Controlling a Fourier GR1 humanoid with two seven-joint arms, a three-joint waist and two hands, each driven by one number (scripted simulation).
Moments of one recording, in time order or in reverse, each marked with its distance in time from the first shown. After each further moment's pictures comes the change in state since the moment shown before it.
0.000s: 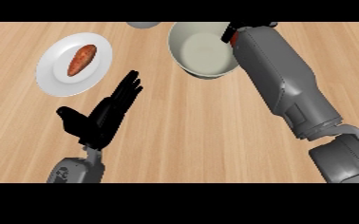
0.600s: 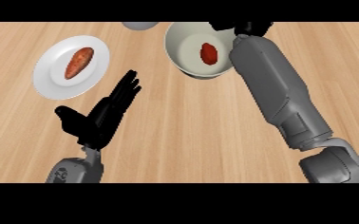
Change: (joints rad) left arm 0.004 -0.004 0.009 -0.008 -0.001 0.008 0.013; right arm 0.109 0.053 -0.182 -0.161 -0.163 -0.487 -0.309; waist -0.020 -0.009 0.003
